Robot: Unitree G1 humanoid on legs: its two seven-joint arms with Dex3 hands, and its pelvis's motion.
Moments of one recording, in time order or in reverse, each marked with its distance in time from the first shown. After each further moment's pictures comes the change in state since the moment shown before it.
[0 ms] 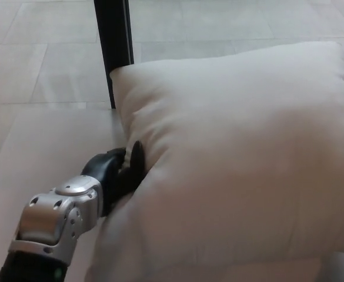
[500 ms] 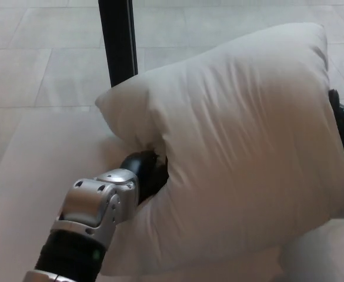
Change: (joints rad) left_arm -0.109 -0.121 -0.036 0.165 0.063 0.017 0.023; right_arm -0.145 0.184 0.021 -0.059 -0.028 0.081 -0.050
